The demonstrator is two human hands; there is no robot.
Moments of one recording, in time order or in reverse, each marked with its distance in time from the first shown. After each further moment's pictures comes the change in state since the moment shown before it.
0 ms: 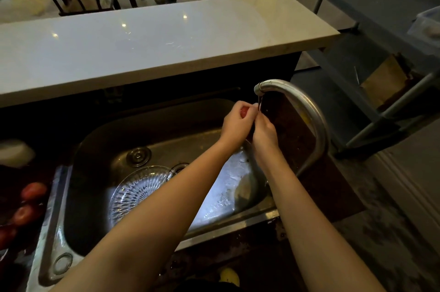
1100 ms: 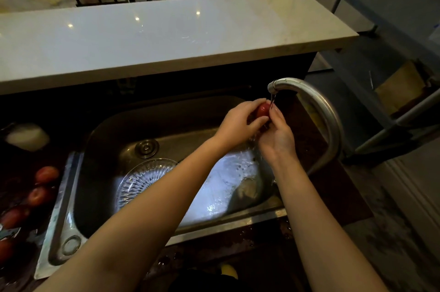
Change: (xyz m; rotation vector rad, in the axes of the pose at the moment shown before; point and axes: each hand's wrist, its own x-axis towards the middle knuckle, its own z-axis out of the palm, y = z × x) left_hand -0.006 0.003 -0.028 0.481 -0.112 0.352; right_hand -0.014 -0.017 -0.016 0.615 -0.268 0.052
